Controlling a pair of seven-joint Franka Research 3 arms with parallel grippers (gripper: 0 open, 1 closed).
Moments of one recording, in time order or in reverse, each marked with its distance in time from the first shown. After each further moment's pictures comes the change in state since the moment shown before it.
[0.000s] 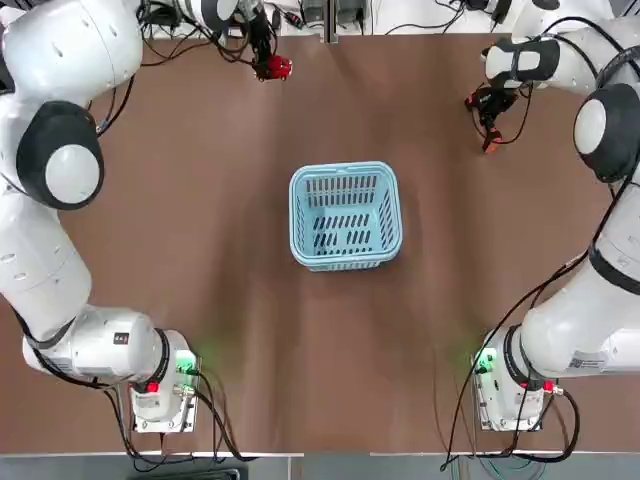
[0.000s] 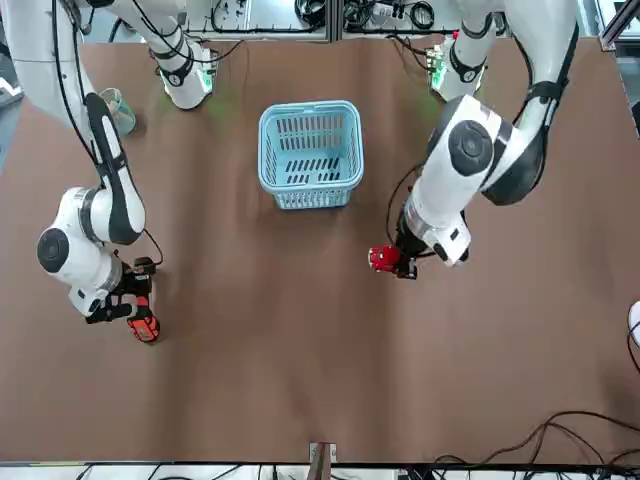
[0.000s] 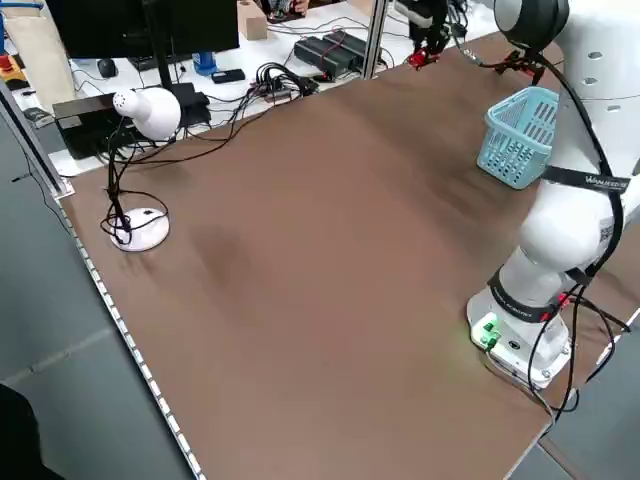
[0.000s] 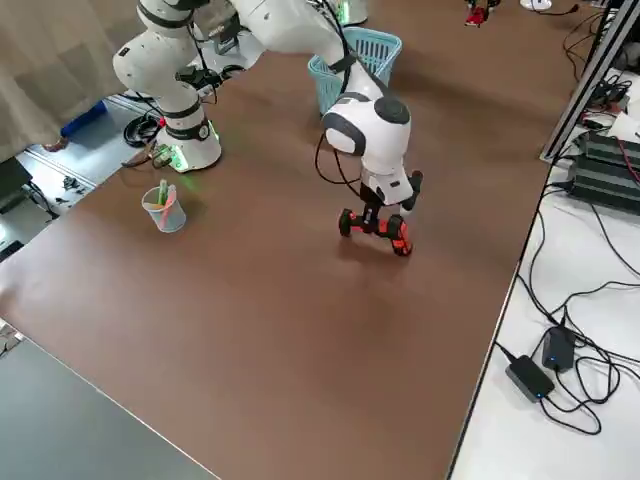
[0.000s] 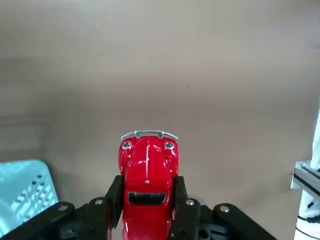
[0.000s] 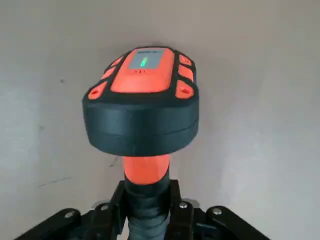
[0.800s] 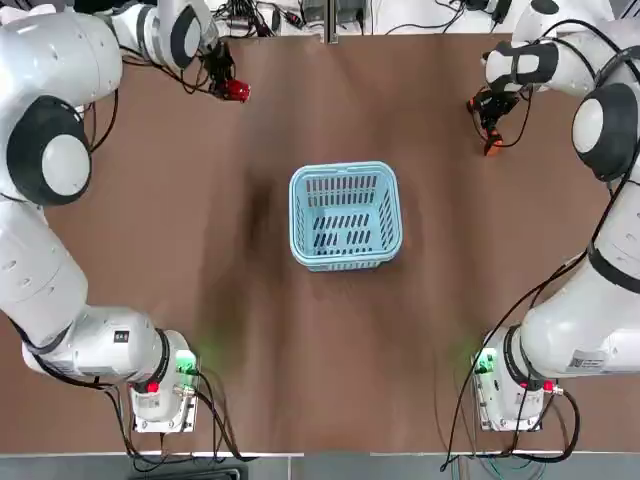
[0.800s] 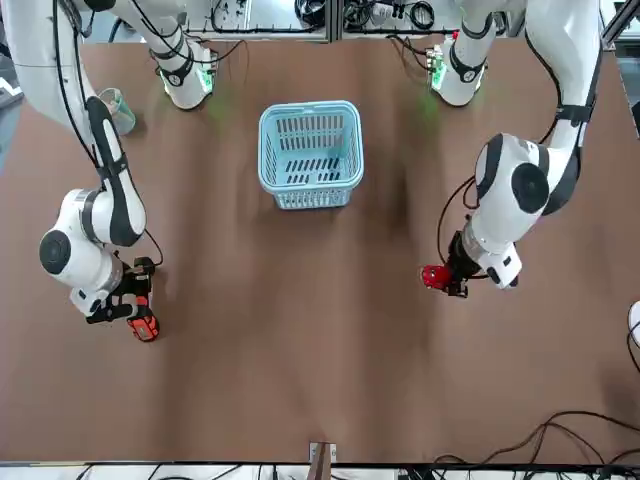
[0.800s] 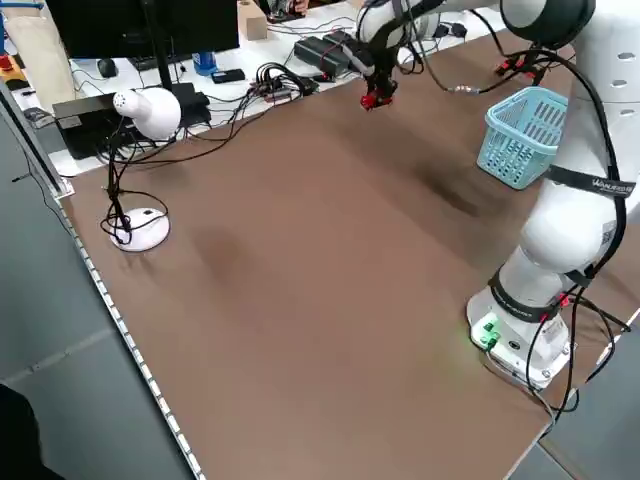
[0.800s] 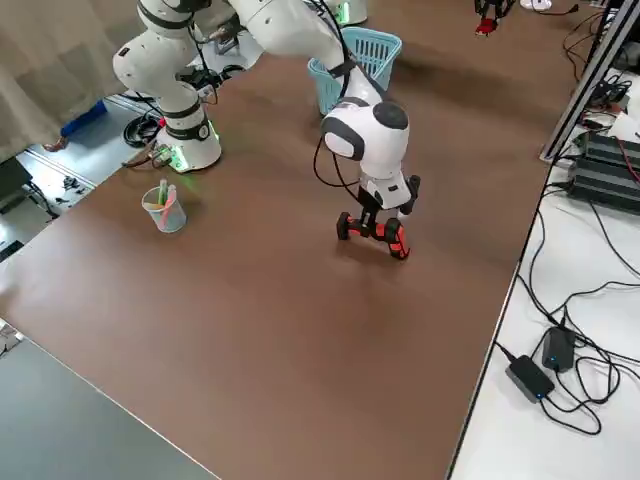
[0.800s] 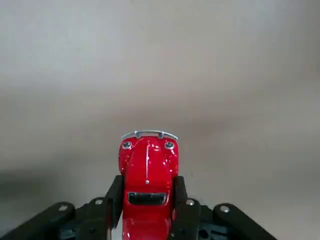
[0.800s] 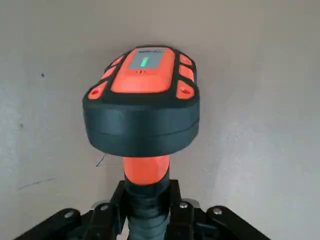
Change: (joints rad) left arm 0.047 -0.072 0.229 -0.295 -0.105 0.259 0.387; right arm -0.002 0.027 -0.024 -0.010 -0.048 0.046 -0.003
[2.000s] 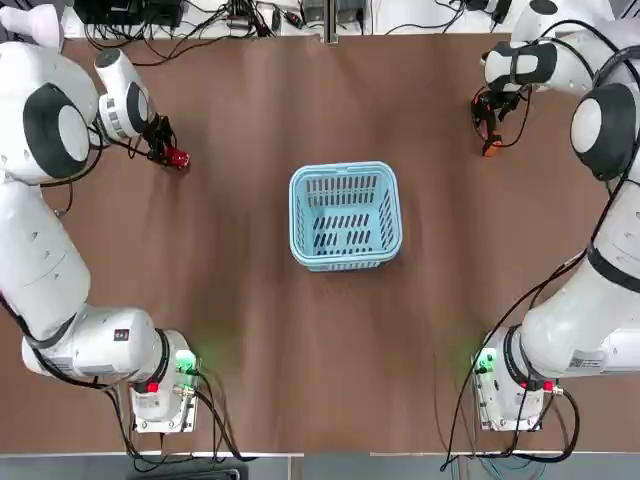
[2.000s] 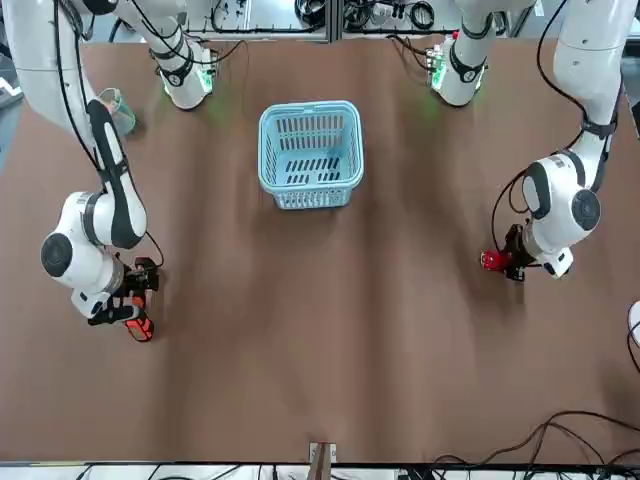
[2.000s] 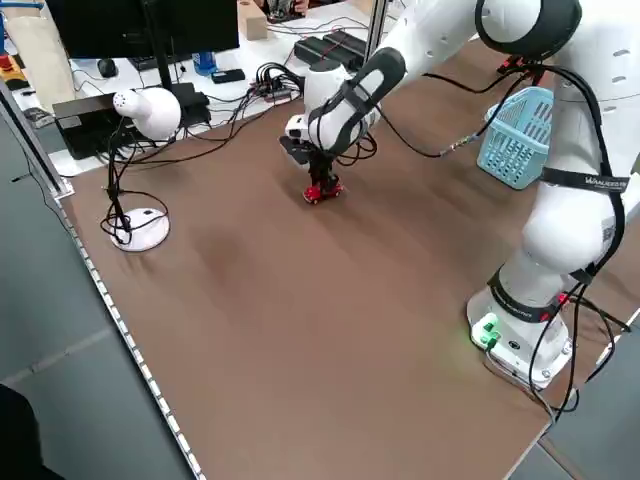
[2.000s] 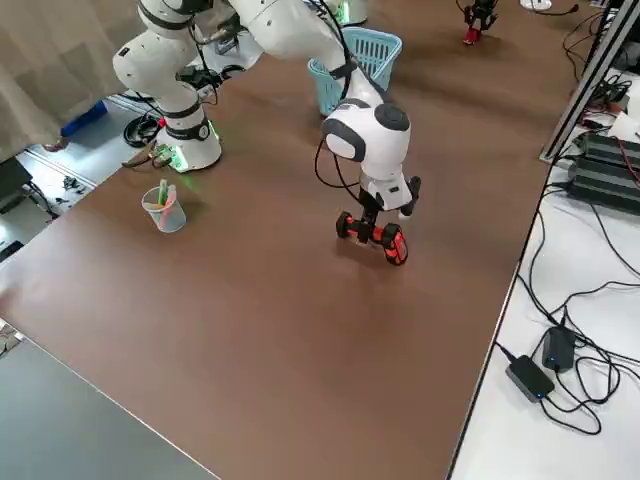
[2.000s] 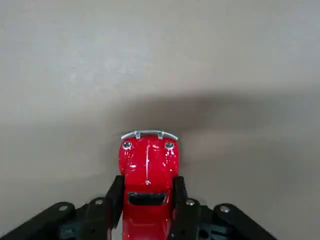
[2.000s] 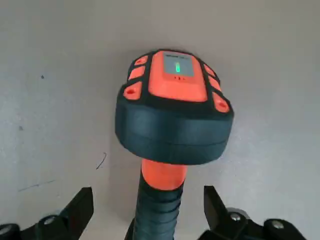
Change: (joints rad) left arm 0.025 0.078 0.406 -0.318 -0.161 0.263 0.529; right arm 0.001 0.005 0.001 0.007 0.000 0.000 0.001
